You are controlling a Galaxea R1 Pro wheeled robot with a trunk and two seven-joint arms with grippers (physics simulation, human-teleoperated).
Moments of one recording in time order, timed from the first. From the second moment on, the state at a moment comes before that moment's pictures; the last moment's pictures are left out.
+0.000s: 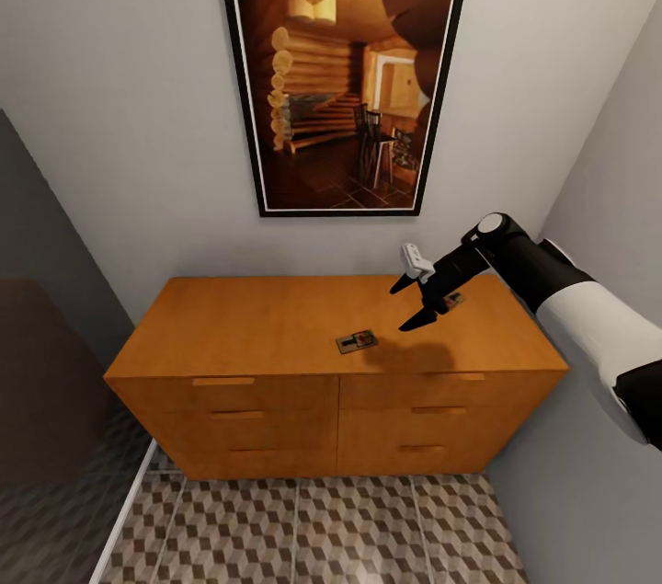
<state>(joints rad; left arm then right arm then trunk) -0.23 0.04 -0.43 0.02 0.38 -0.58 0.16 -1.37 -0.25 0.58 -0.68 0.22 0.19 1.55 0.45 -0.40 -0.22</state>
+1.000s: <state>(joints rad) -0.23 0.04 -0.43 0.02 0.38 -0.58 0.16 -1.37 -0.22 0.58 -0.65 0.23 0.19 1.55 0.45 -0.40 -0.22</state>
